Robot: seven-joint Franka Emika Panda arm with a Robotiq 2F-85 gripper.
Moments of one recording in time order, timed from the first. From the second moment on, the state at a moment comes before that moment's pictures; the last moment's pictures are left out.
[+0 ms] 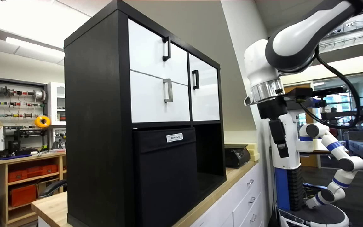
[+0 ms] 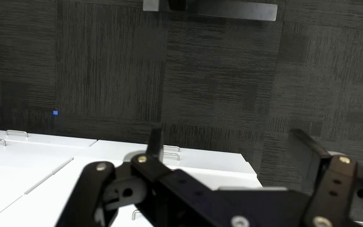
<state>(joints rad) -0.03 -0.25 -0.08 -2.34 -0.08 1.95 -0.14</state>
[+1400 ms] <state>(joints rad) -0.02 -0.16 0.00 -2.09 -0.01 2.03 -0.02</state>
